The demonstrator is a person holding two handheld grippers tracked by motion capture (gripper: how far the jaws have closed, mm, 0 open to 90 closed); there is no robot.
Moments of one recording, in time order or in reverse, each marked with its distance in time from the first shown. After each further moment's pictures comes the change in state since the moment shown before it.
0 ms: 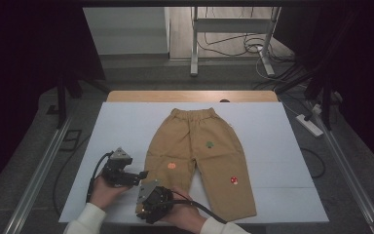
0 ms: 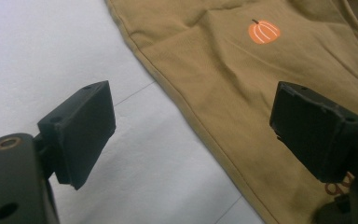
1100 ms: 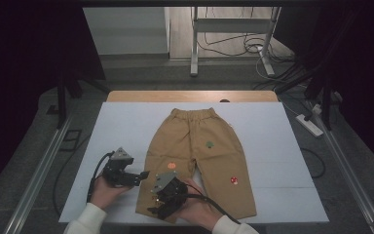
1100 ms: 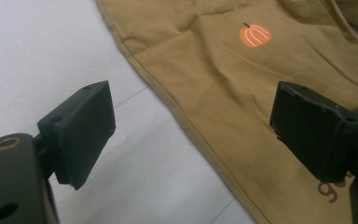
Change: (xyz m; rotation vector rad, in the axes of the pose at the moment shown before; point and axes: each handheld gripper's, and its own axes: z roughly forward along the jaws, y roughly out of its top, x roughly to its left) left arm -0.003 0.002 -0.001 -0.005 -0.005 0.018; right arm -0.015 -0.016 -0.036 -0.058 -0.060 0.076
